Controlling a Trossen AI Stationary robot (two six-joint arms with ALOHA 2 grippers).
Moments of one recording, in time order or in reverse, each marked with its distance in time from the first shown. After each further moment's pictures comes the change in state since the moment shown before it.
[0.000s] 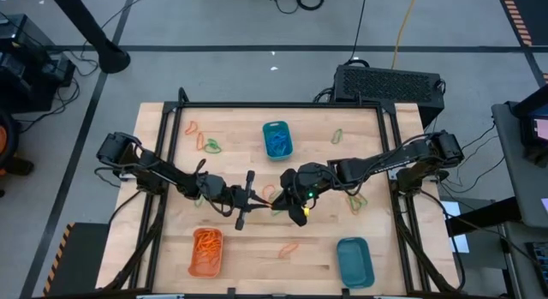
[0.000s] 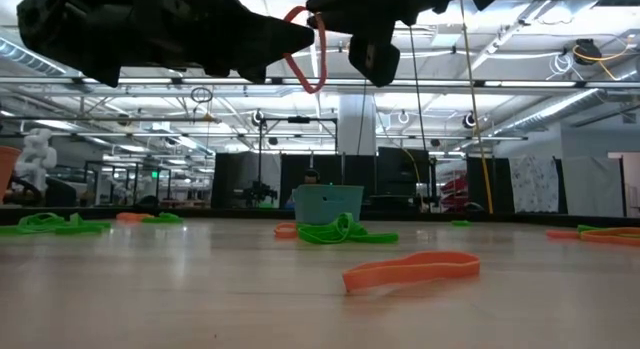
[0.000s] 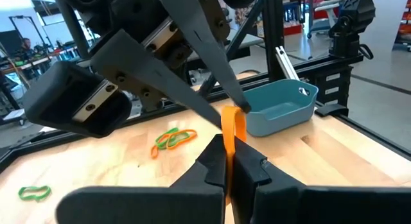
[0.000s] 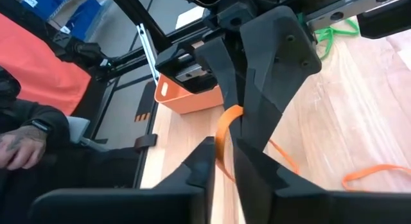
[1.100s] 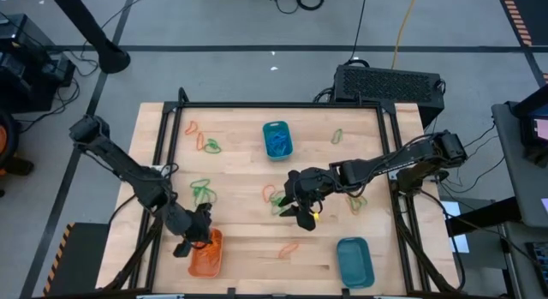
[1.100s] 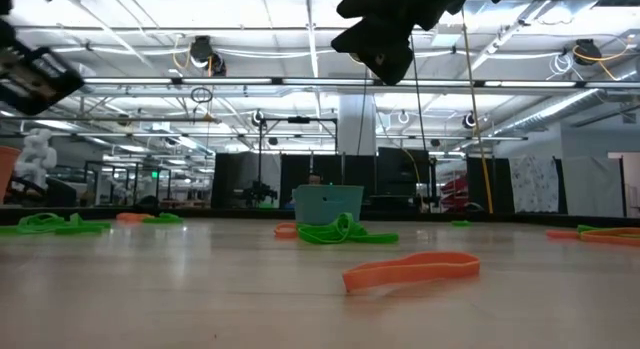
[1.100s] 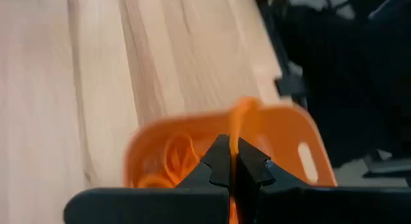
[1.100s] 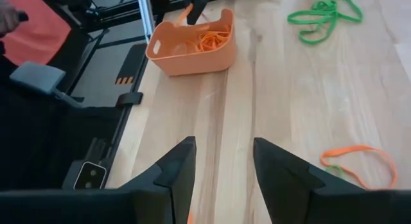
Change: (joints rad) left arm -0.475 -0.499 -0.001 -1.203 0.010 -0.792; right arm 0.035 -0.026 0.000 -0.142 0.011 -0.184
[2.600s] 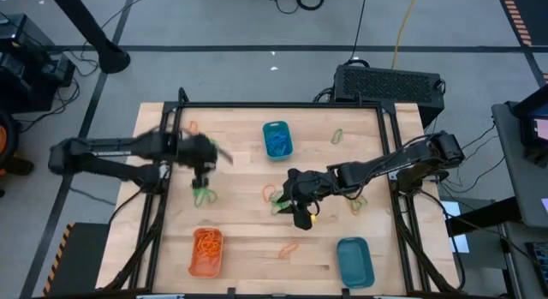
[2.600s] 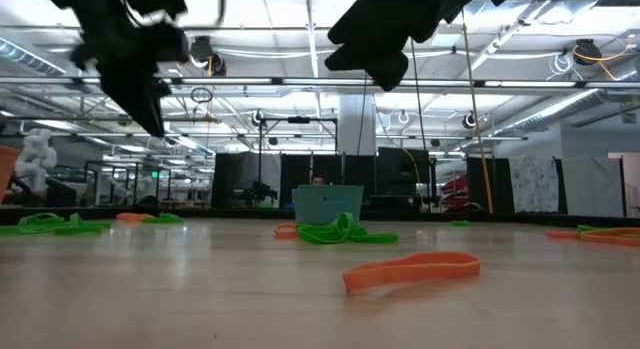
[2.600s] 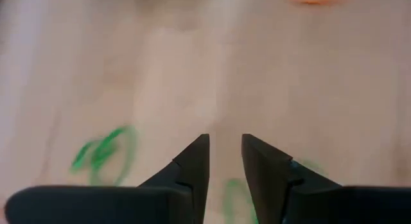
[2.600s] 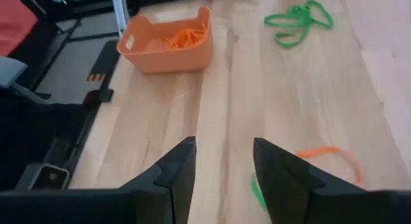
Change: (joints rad) left arm 0.917 -0.138 0.213 -0.671 -0.009 0.612; right arm 0.008 0.033 -0.002 0.007 0.102 -0.052
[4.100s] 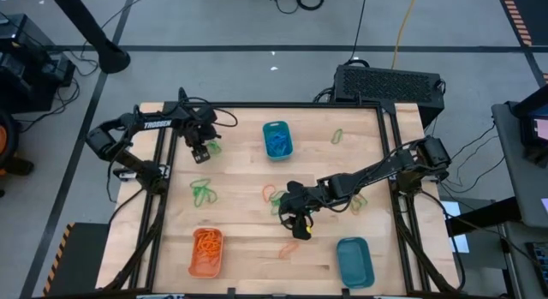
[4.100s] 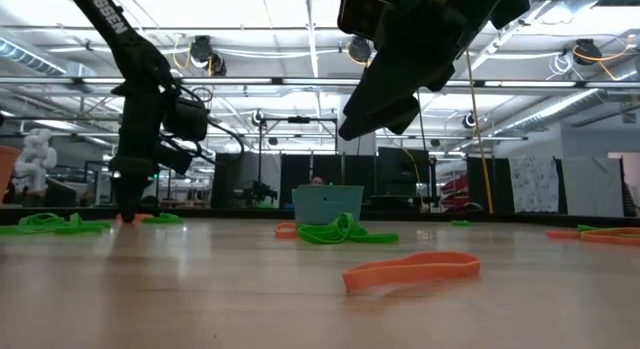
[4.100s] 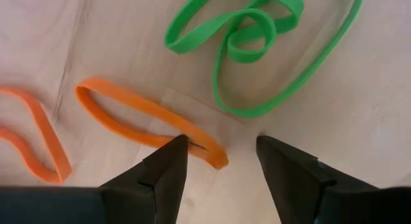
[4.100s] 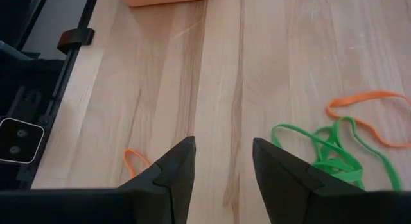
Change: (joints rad) left arm 0.635 0.523 -0.037 0.067 0.004 0.319; right arm 0.050 0.129 0.002 -0.041 -0.003 0.034
